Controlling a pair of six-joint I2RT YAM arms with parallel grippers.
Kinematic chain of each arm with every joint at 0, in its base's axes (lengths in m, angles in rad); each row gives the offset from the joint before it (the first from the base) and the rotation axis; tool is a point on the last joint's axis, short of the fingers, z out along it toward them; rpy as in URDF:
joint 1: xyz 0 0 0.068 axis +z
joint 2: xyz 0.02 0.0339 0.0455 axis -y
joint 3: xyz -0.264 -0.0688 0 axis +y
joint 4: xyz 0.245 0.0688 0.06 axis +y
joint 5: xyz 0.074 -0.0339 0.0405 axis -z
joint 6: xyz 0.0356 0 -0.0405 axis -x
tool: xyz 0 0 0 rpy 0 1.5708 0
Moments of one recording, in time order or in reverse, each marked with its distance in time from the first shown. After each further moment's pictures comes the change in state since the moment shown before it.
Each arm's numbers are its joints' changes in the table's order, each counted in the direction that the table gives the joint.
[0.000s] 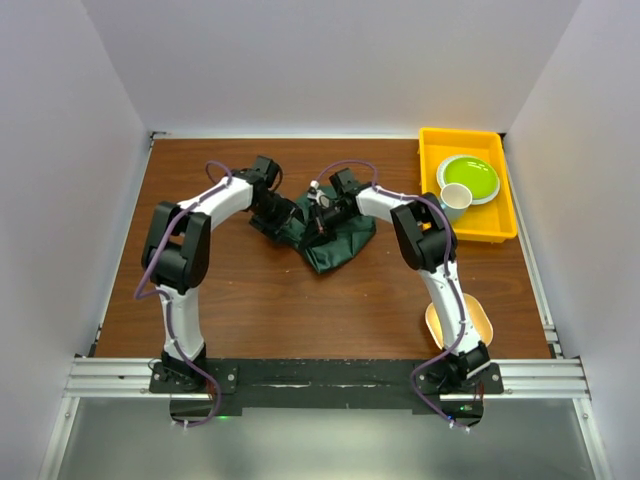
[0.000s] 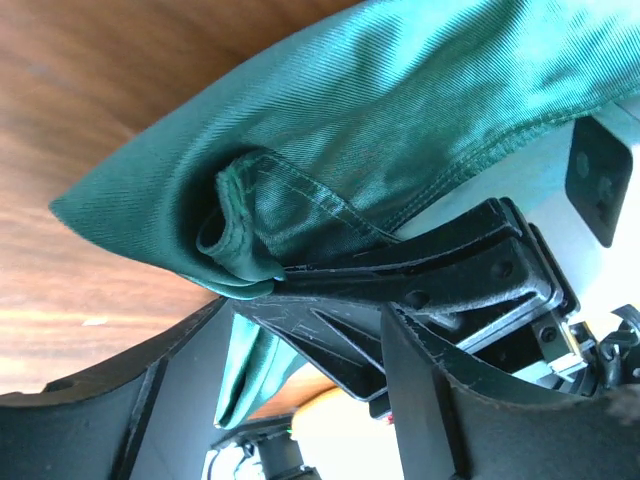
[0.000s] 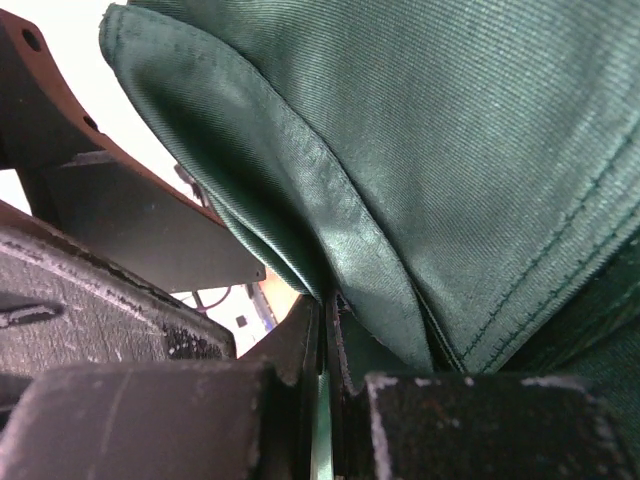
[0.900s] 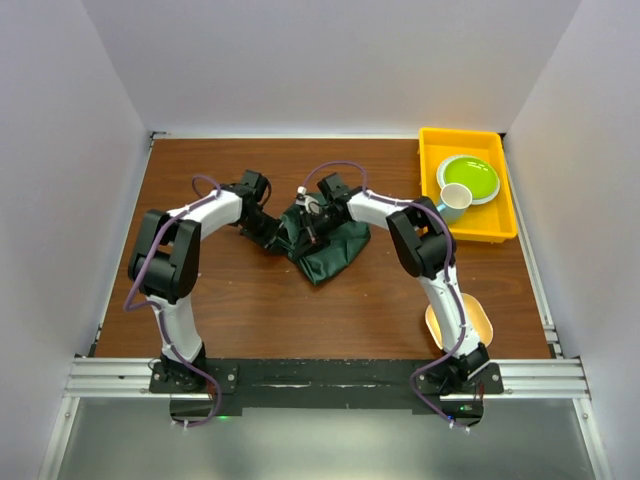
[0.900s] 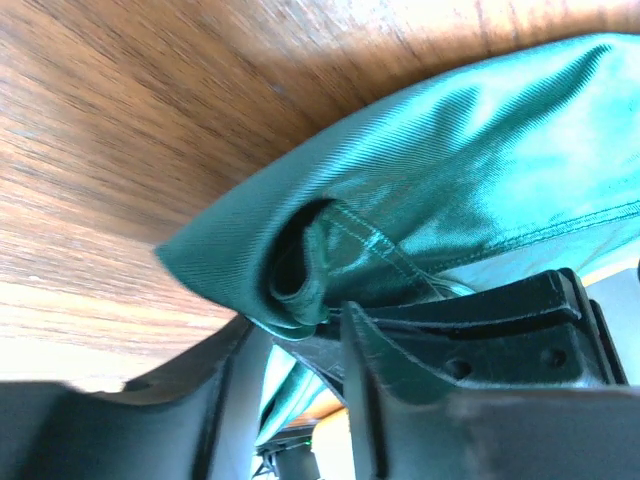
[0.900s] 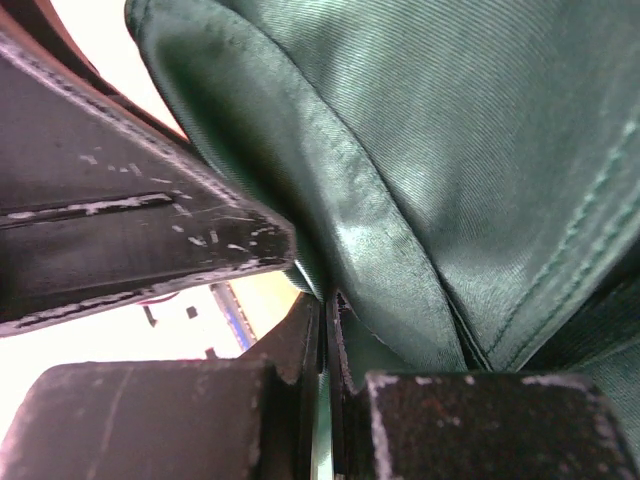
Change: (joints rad) left arm 0.038 0.110 0.208 -0.050 -0.032 0.005; right arm 0.074 0.068 0.058 0.008 0.081 0.085
